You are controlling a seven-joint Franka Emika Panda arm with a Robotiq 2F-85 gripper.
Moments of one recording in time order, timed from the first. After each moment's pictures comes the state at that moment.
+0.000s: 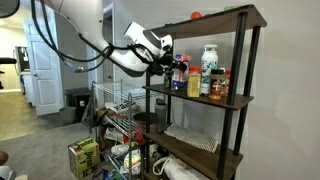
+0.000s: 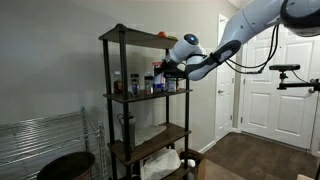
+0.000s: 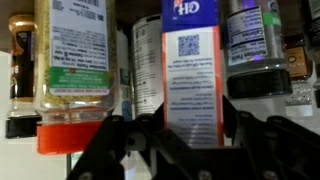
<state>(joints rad) -0.18 0.19 0.12 -1.79 -1.05 3.03 1.18</state>
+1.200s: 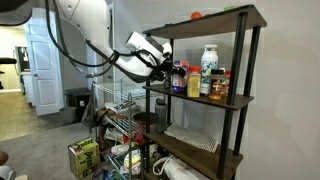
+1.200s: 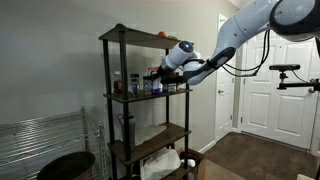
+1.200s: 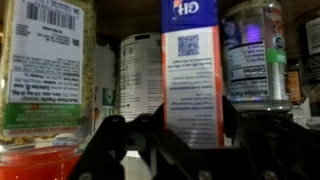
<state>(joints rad) -0.09 0.26 0.05 -1.73 -1.20 3.03 1.27</state>
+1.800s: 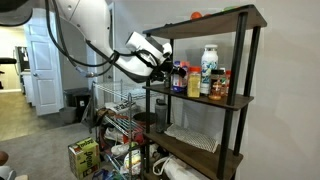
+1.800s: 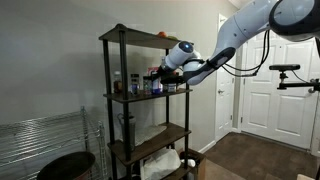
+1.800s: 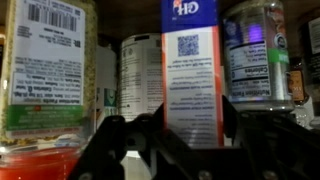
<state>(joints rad) -0.07 0.26 0.02 -1.73 -1.20 3.03 1.28</state>
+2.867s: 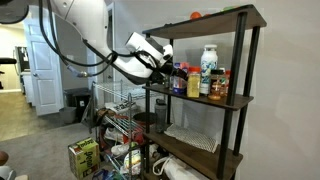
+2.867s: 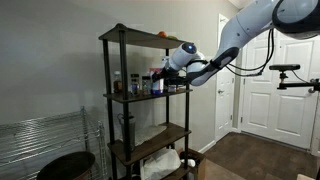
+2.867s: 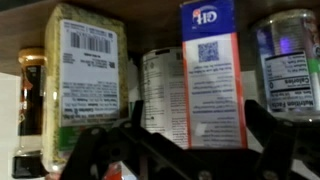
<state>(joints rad) -0.07 0.23 -0.01 -1.79 -1.20 3.03 1.33</state>
